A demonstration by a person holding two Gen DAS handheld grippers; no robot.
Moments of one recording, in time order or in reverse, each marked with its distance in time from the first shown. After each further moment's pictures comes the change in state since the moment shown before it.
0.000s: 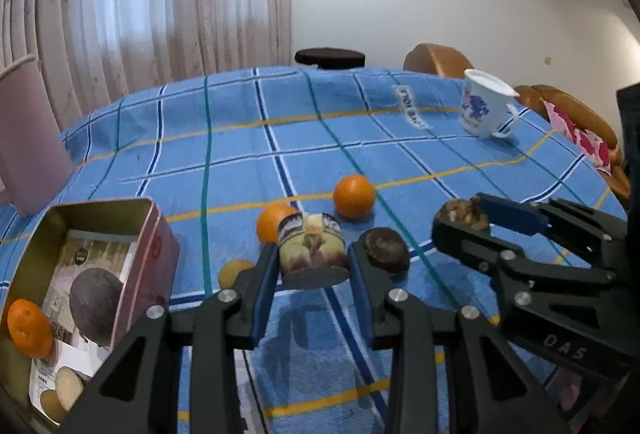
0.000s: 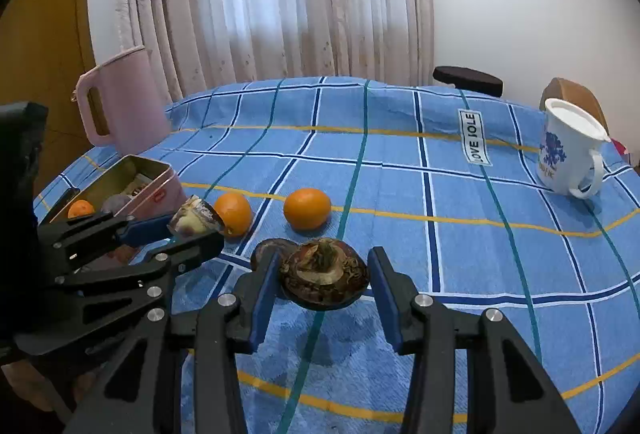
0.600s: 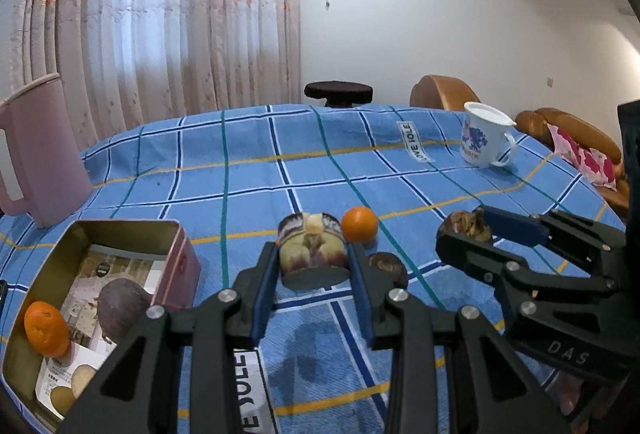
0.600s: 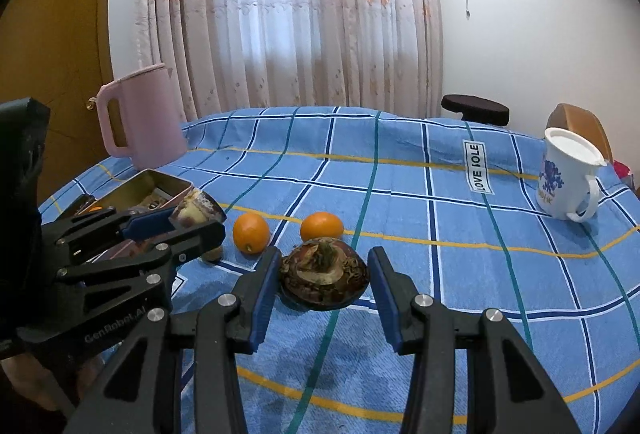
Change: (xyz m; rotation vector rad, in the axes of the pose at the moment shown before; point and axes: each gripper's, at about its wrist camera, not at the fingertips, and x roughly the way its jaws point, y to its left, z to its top) left arm -0.024 0.001 -0.003 -0.016 -0.129 0.042; right arm -0.021 0.006 -0.003 -0.037 -0.104 0.025
